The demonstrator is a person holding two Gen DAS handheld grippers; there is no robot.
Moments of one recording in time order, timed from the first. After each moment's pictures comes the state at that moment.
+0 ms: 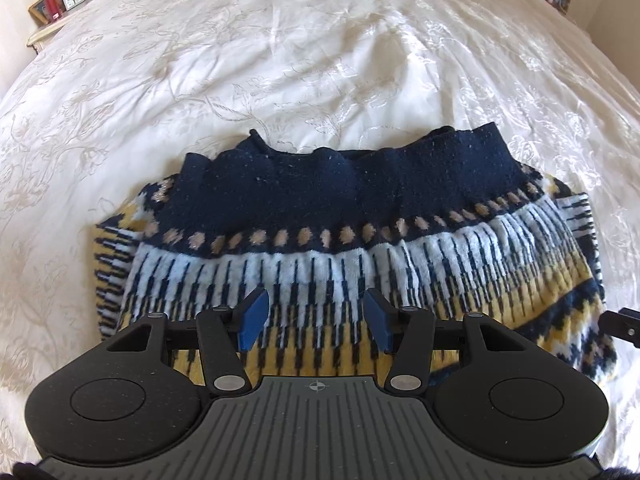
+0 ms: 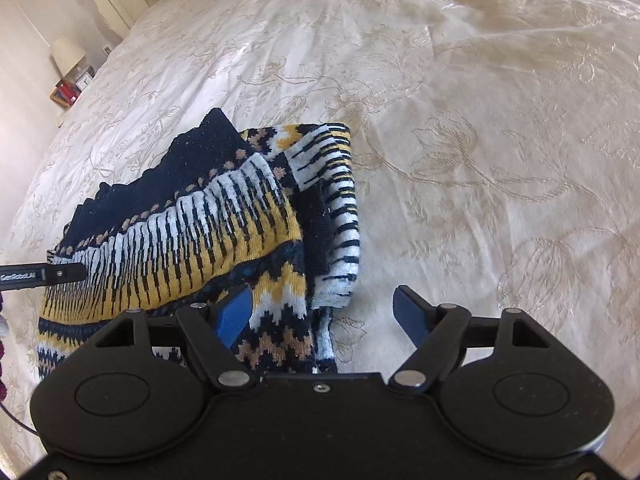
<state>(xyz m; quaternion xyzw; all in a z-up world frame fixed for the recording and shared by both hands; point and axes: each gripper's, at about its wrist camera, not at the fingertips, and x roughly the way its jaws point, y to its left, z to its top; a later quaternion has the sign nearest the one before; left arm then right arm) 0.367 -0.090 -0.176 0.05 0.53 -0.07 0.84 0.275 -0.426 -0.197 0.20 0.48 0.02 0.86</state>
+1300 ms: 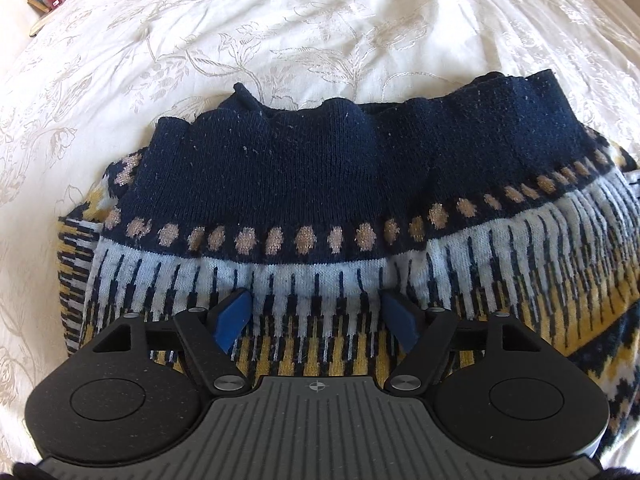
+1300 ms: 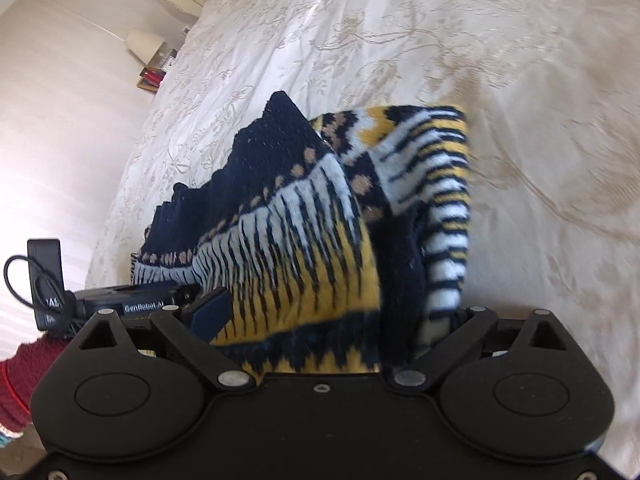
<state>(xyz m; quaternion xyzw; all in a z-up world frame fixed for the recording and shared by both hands) 0.396 -0.109 -0.226 0.08 0.58 -0.03 0.81 0.351 -0.430 -0.235 0.29 0.49 0.21 0.79</state>
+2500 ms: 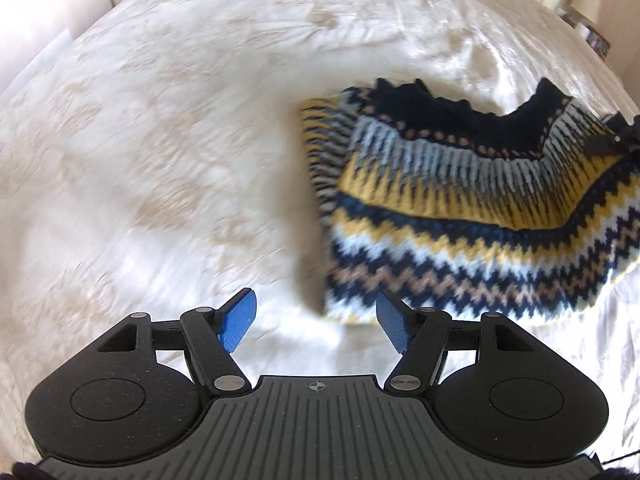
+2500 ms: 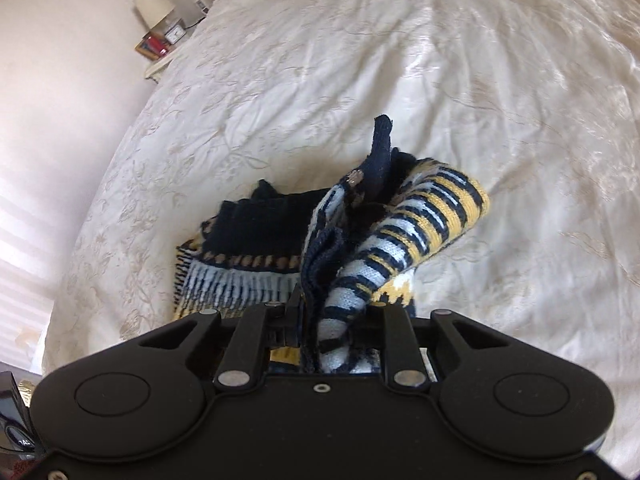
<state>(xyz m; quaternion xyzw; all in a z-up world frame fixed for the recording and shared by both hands) 0.244 0.086 -0.136 -0.03 0.54 -0.01 0.84 0.353 -0.299 -0.114 0.18 0.51 0.17 0.82</state>
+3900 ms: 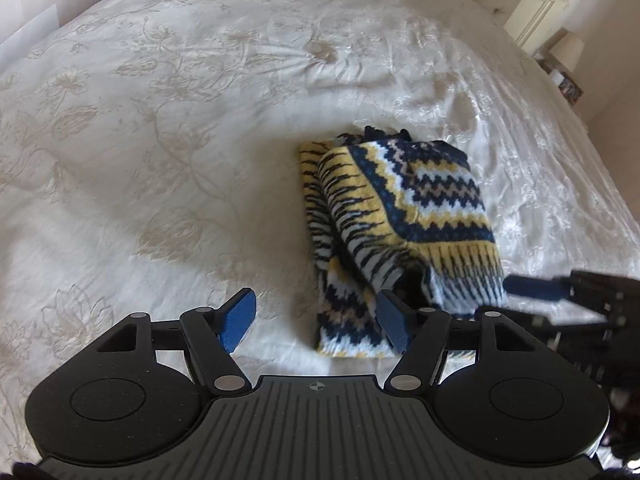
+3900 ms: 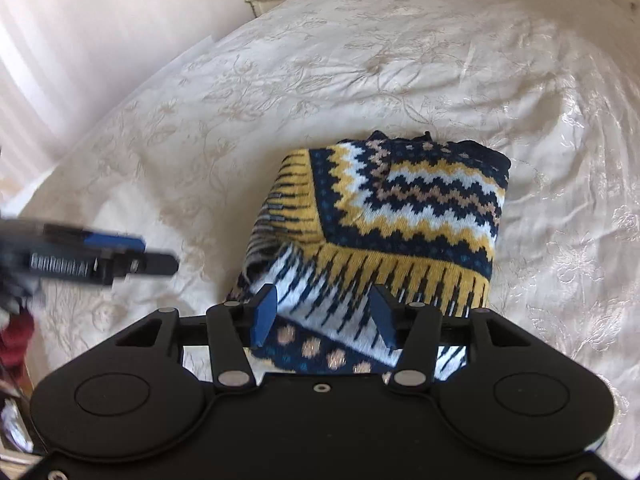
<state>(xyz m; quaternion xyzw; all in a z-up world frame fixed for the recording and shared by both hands) 0.258 0.115 -0.115 -0.11 0.52 -0.07 0.85 0.262 -0.151 -0.115 -0.03 0.46 0.26 0.85</state>
